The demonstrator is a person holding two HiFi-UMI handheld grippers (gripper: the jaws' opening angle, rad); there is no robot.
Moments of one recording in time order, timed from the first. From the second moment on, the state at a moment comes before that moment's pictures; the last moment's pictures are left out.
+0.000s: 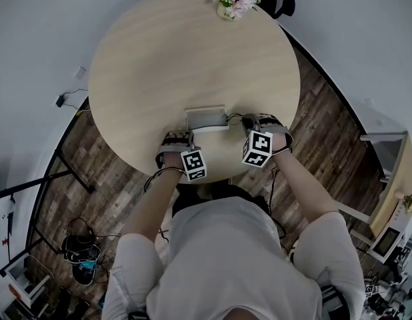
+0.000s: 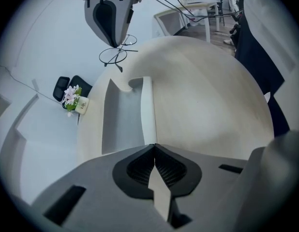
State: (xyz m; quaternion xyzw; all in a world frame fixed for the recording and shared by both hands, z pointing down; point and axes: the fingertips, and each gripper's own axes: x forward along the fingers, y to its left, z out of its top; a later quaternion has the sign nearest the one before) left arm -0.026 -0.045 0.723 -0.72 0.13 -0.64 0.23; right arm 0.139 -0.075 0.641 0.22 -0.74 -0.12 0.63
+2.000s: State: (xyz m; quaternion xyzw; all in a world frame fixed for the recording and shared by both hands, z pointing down) left arm -0.025 -0.048 0.723 -0.74 0.14 -0.62 0.21; right arm 0.160 -0.084 0.695 0.19 -0.73 -0.11 0.65
